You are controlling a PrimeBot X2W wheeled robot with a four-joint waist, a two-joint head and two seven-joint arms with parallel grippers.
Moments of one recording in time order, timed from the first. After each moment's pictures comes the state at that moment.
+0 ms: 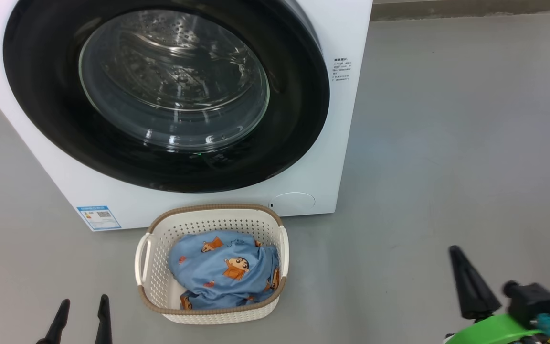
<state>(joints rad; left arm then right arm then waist) 0.10 0.04 0.14 0.18 -0.15 -0.13 -0.25 0.00 -0.05 -0.07 0.17 0.13 0.13 -0.25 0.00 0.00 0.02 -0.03</state>
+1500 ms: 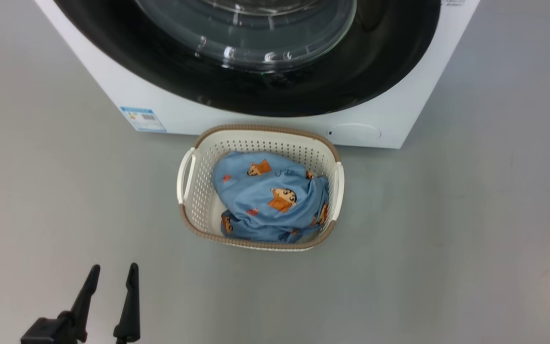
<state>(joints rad) 0.05 0.05 0.01 0.12 -0.25 -0.13 -0.26 -0.43 -0.31 -0.21 0.39 1.62 0.13 -0.01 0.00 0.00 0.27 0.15</state>
